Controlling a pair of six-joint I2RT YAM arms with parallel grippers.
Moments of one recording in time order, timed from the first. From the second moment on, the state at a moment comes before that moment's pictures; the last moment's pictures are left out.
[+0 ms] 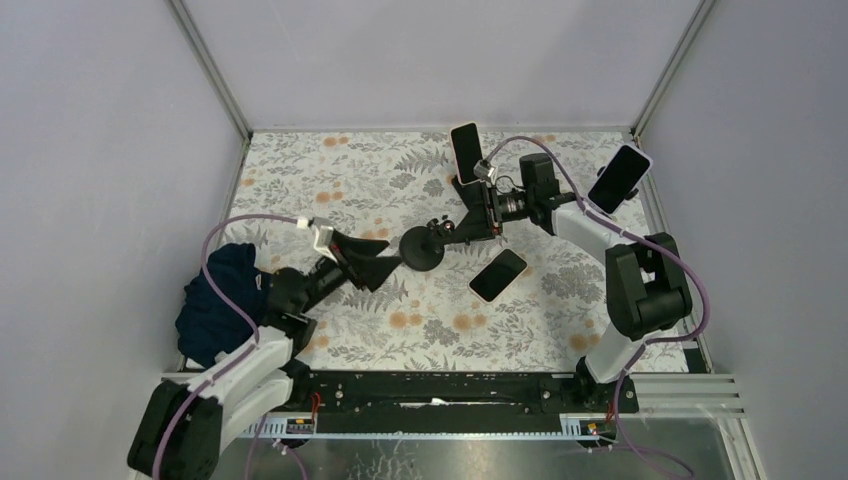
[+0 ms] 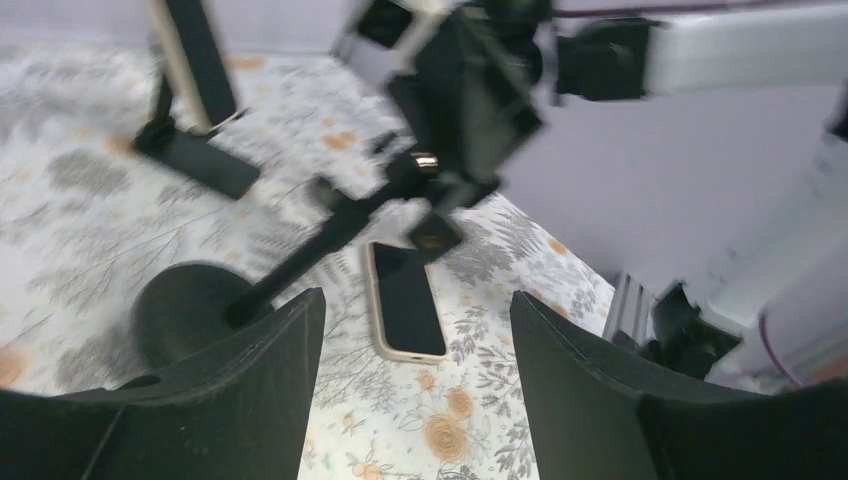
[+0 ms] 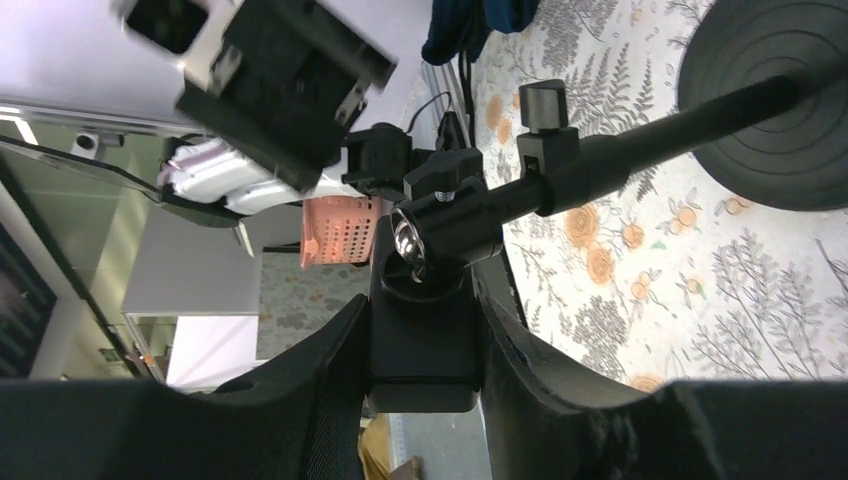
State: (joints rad) left arm -0.31 0.94 0.20 0.91 0.54 -0.67; right arm 0.30 1.70 1.10 -0.13 -1.28 0.54
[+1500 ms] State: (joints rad) left arm -0.57 1.14 0.44 0.67 0.44 0.02; right arm 0.41 1.75 1.08 0.17 -1.24 0.85
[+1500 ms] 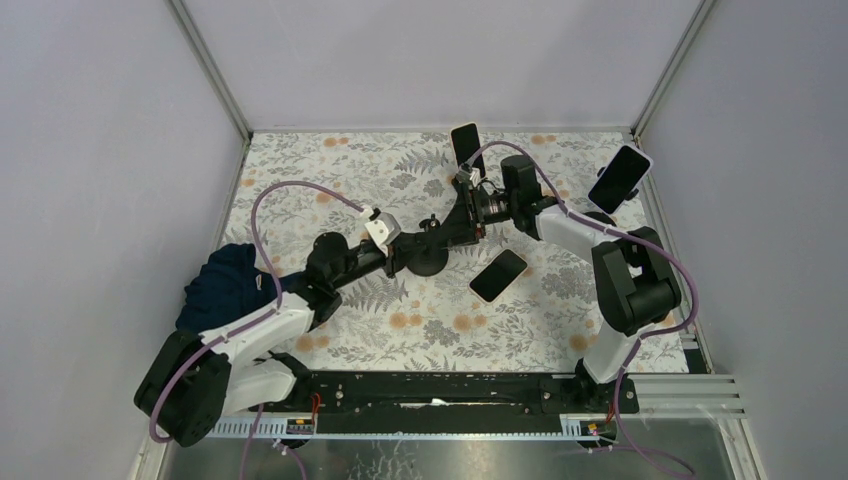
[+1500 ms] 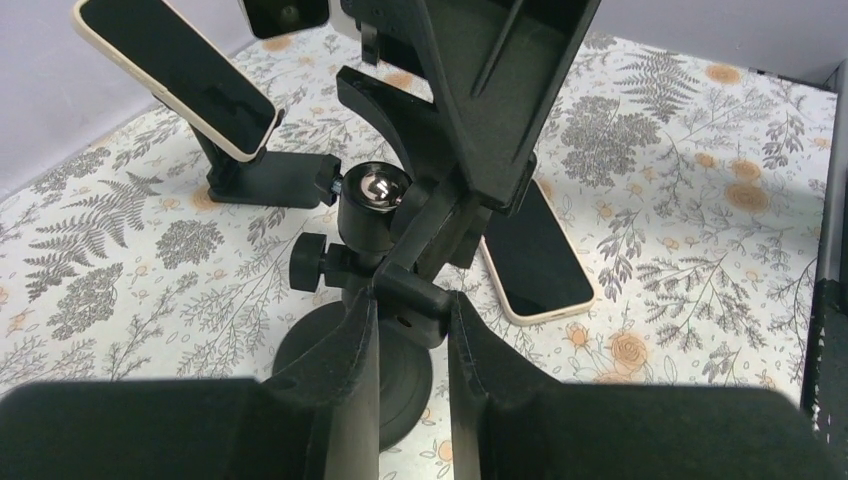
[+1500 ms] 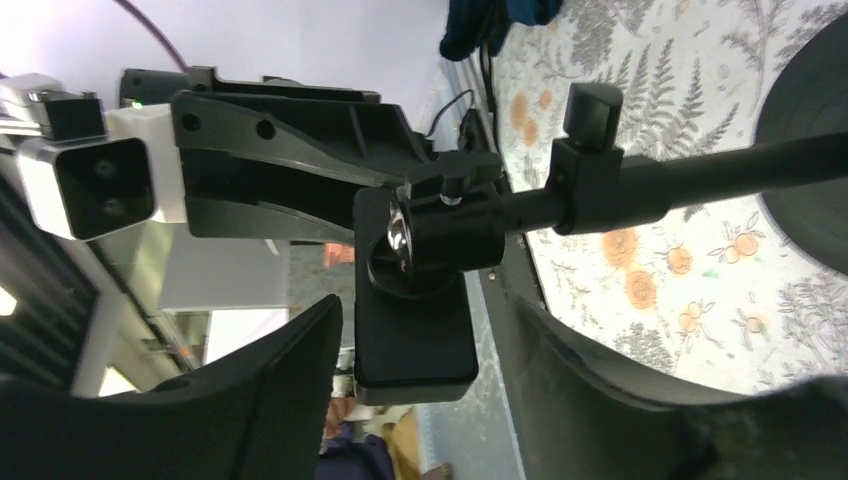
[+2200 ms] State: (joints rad) left arm -0.58 1.07 0.58 0.32 0.38 0.11; right arm 0.25 1.62 1.29 -0.63 -1.04 -0.06
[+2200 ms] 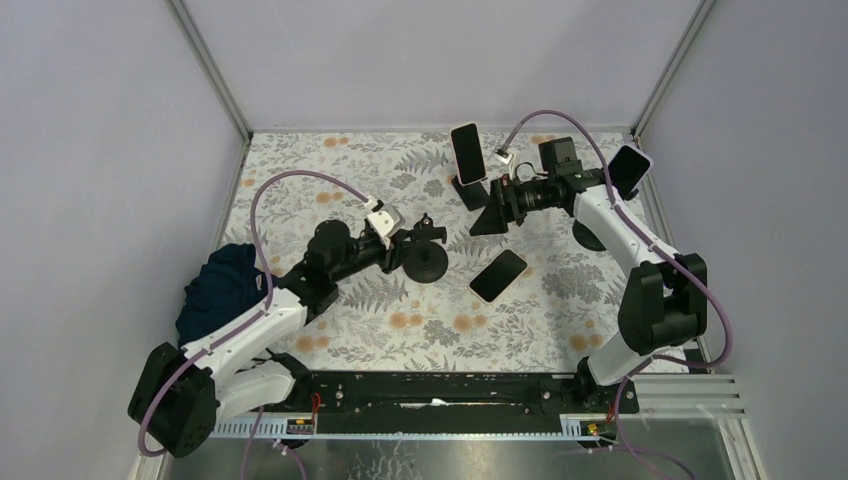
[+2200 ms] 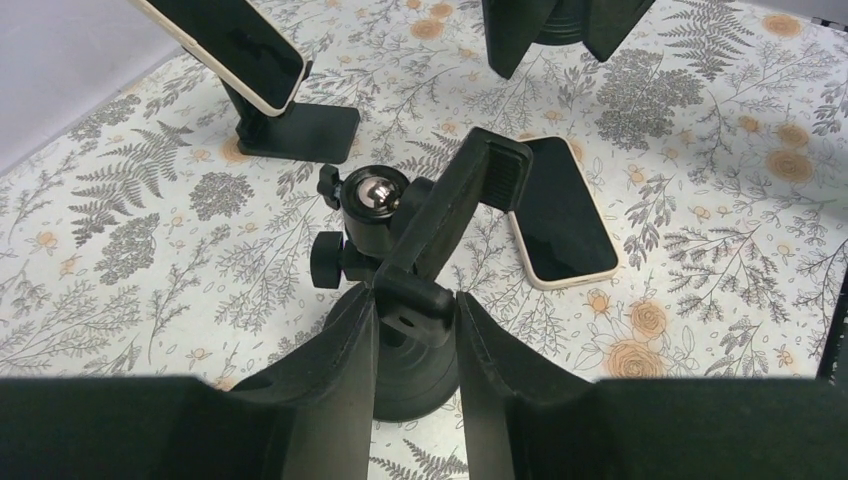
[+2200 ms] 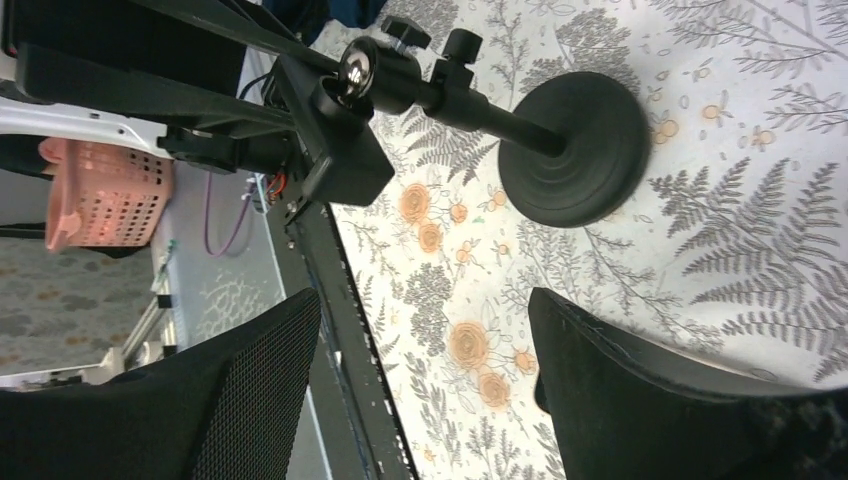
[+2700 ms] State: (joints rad) left arm -0.58 0.88 0.53 0.29 0.36 0.03; right arm 0.21 1.53 1.20 -0.67 -1.01 -0.21
